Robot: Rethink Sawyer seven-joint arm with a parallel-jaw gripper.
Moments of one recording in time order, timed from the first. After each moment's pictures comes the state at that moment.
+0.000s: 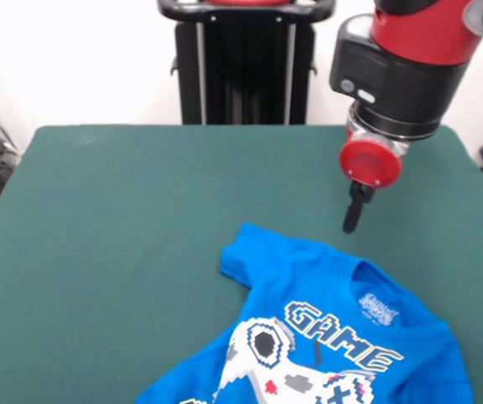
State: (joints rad) arm 0.47 0.28 -1.29 0.65 -1.73 -1.27 3.63
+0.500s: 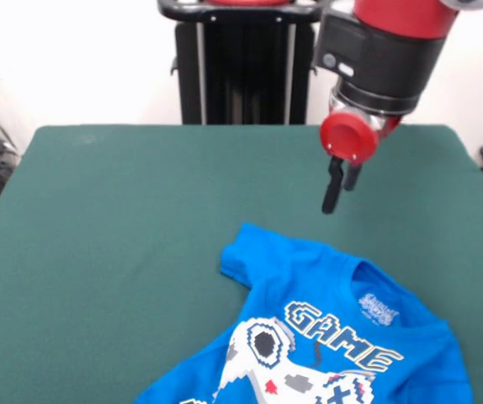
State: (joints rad) arm 0.54 0.27 -1.29 0.81 -1.70 -1.15 3.63
